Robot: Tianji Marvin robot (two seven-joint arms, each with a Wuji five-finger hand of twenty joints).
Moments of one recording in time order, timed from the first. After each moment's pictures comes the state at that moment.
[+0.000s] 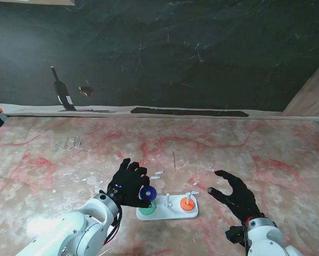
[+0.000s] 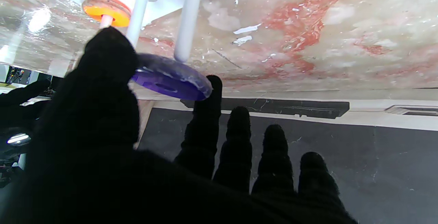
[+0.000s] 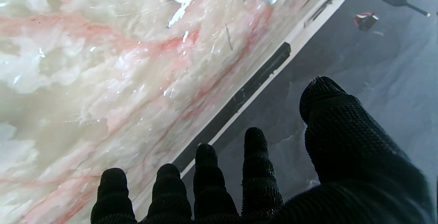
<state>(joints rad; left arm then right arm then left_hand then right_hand) 1.58 -1.05 -0.96 -1.84 1.10 0.15 -0.13 -2.03 -1.17 1.46 -1.99 -0.36 0.26 -0.14 0.67 -0.54 0.30 0.02 0.56 0.13 0.64 0.59 0.31 0.11 0.42 0.62 0.09 0.12 0.39 0.59 -0.06 0.11 0.09 0.43 0.70 -0.45 0.37 -0.06 0.34 -0.07 0.28 0.54 0.28 0.10 0.25 0.18 0.14 0.11 0.00 0.17 -0.12 0.30 0.29 0.62</state>
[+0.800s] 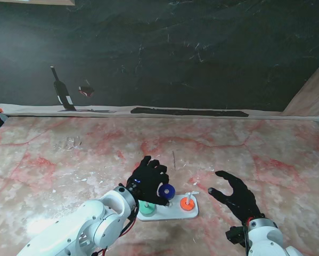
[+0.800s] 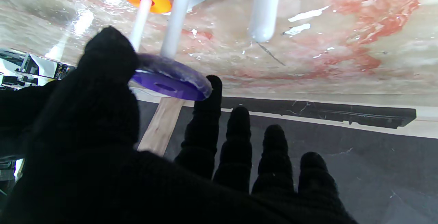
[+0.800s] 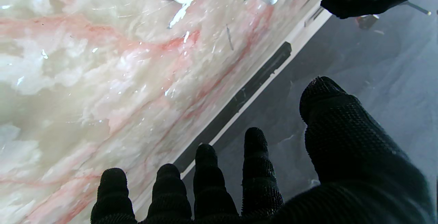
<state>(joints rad) 1.37 -1.07 -0.76 -1.71 0.96 0.14 -0.08 -2.03 -1.17 1.46 -1.99 -0.35 0.26 -0.15 0.67 -0.54 0.30 0.02 0.56 0.13 0.64 0.59 0.31 0.11 0.42 0.62 0.09 0.12 0.39 0.58 -0.06 0.11 0.09 0.43 0.70 -0.45 0.37 -0.06 0.34 -0.07 0.28 0.54 0.28 0.10 0.25 0.18 0.14 0.11 0.00 0.17 -0.12 0.30 0.29 0.62</state>
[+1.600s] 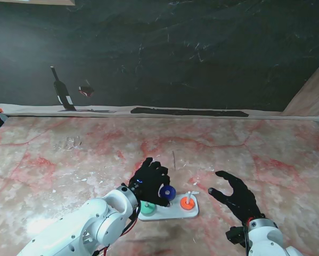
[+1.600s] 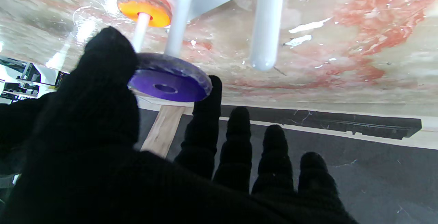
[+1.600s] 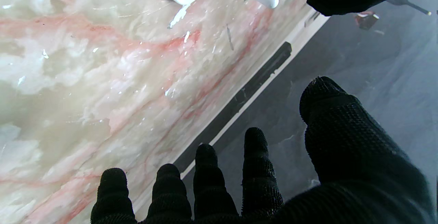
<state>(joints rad) 1.33 -1.08 -0.72 -1.66 0.94 0.14 -0.08 -2.03 -1.17 1.46 -1.99 -0.35 0.26 -0.14 0.67 -0.54 0.30 0.02 0.56 0.13 0.64 0.60 0.31 0.11 0.42 0.62 0.09 0.12 0.39 0.58 -0.06 0.11 0.09 0.43 0.70 -0.45 0.37 -0.06 0.34 -0.07 0.28 0.54 0.28 0.10 0.25 0.18 0.14 0.11 0.00 0.17 -0.12 0.30 0.29 0.62</state>
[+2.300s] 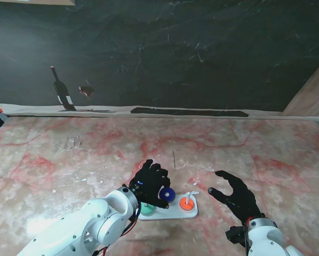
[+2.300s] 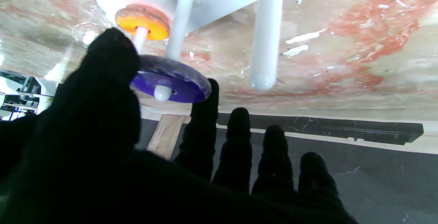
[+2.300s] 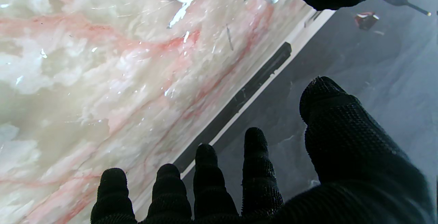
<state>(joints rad) 1.31 -1.07 -0.70 -1.65 0.95 0.15 -0.10 -2.03 -1.17 1.46 -1.99 -0.36 0.26 -0.14 0.68 -0.54 0.31 0.02 0.52 0.10 0.61 0.59 0.31 0.11 0.40 0.62 0.09 0.12 0.38 0.58 -0.06 0.11 0.09 0.43 0.70 -0.45 0.37 -0.06 0.34 -0.07 0.28 0.54 0.28 0.10 0.25 0.18 0.14 0.11 0.00 0.17 -0.12 0.30 0.29 0.62</state>
